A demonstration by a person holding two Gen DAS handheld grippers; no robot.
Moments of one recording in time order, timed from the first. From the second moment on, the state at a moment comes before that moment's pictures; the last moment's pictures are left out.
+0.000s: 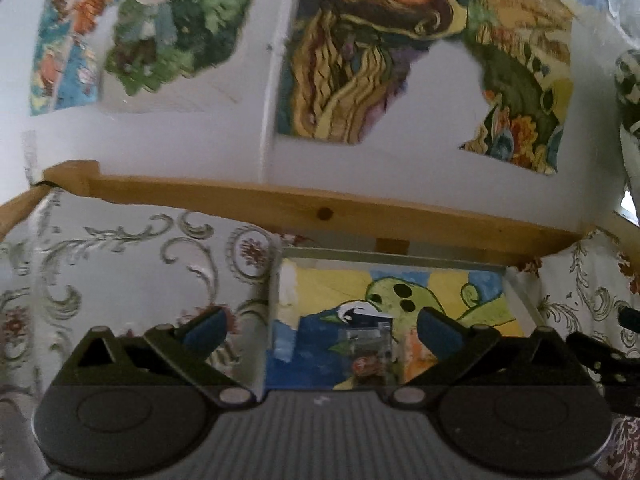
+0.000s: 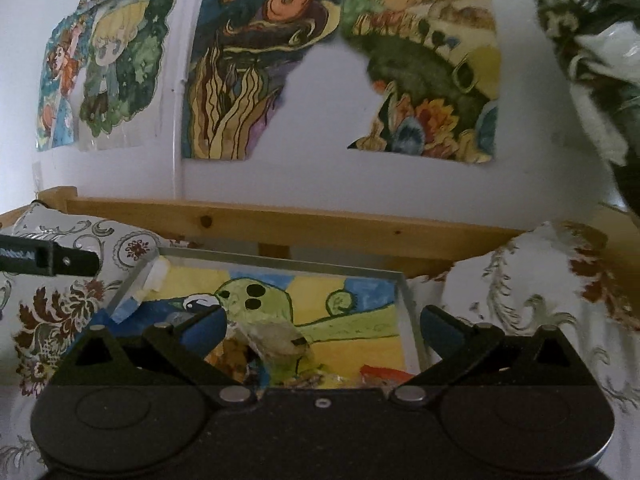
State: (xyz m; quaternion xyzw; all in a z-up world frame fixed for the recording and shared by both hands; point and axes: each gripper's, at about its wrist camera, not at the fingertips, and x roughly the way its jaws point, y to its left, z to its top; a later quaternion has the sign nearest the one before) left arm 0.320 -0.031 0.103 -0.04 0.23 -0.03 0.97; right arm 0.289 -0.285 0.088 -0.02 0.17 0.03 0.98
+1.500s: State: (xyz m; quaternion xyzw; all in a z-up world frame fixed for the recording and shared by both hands) left arm 0.093 0.021 0.012 -0.01 0.29 0.03 0.96; right arm 0.050 -0.216 0.020 -0.03 0.24 0.07 0.97
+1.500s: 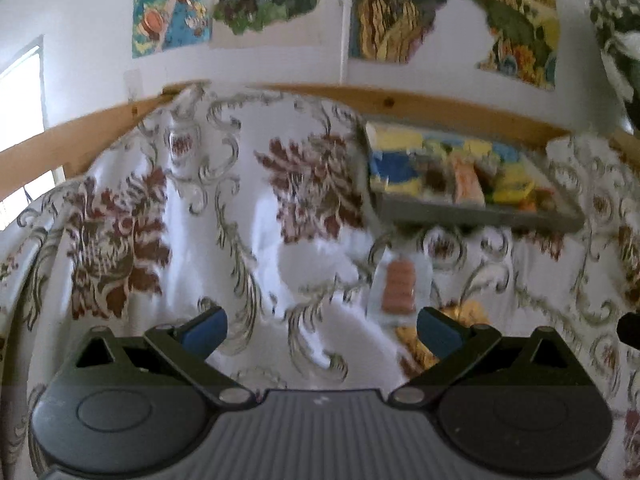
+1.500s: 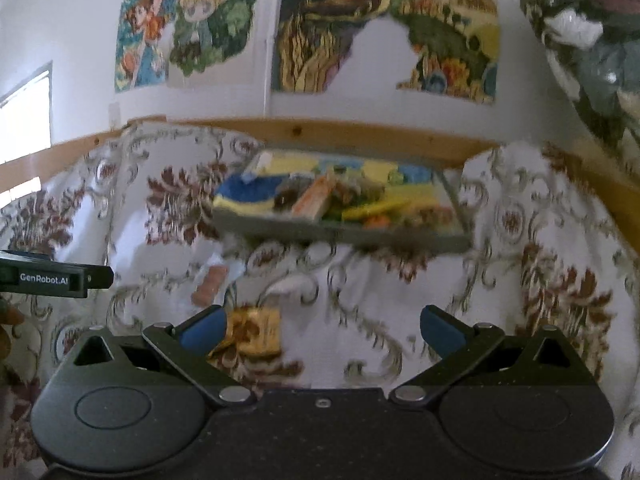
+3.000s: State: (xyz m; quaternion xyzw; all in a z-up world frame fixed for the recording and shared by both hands) left arm 0.122 0.018 -0.021 0.00 0.34 -0.02 0.94; right arm 0.110 -0.202 -0.022 -0.05 0.32 0.11 0.94
